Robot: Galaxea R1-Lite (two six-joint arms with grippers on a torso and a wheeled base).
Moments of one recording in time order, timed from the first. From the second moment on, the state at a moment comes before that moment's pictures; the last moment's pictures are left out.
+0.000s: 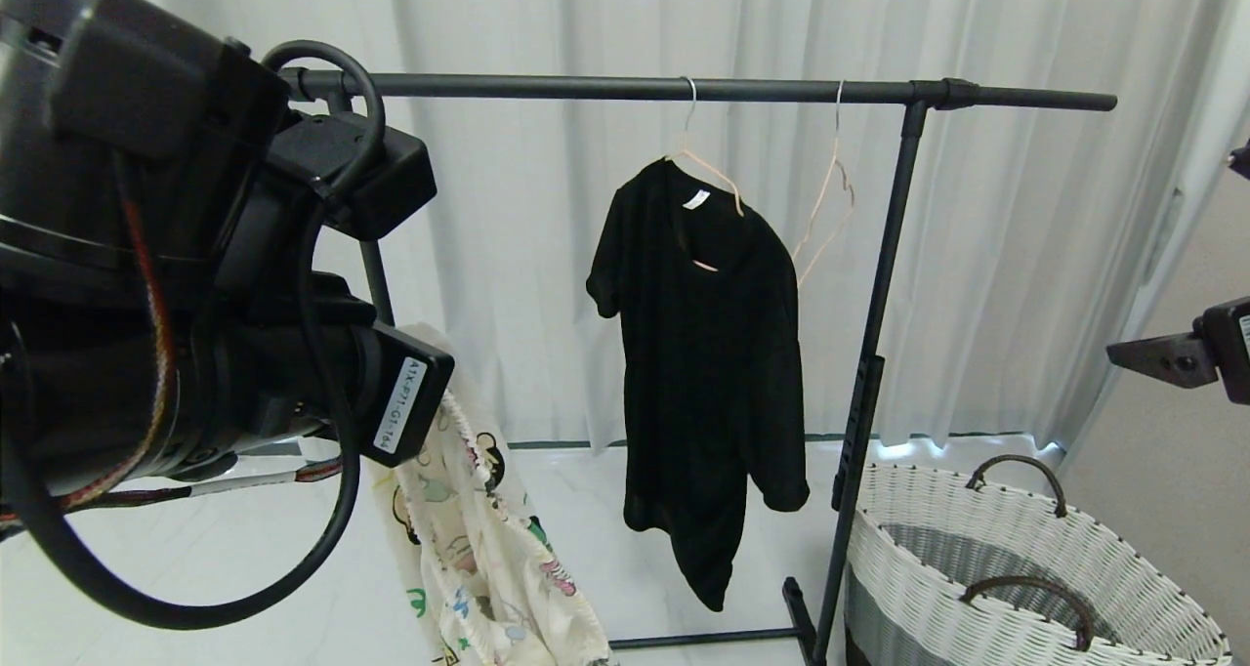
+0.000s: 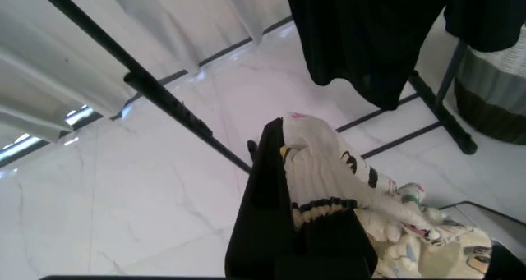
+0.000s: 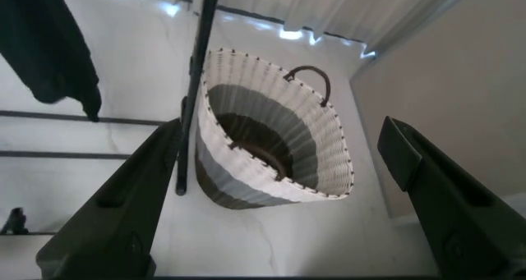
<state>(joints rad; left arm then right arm) -0.76 1.42 -1.28 0.53 0.49 0.01 0.47 1.26 -1.27 0.56 -0.47 0.00</state>
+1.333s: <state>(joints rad) -0.76 1.41 -1.29 0.53 0.50 0.01 0.47 1.29 -1.25 0.42 -0.45 -0.01</state>
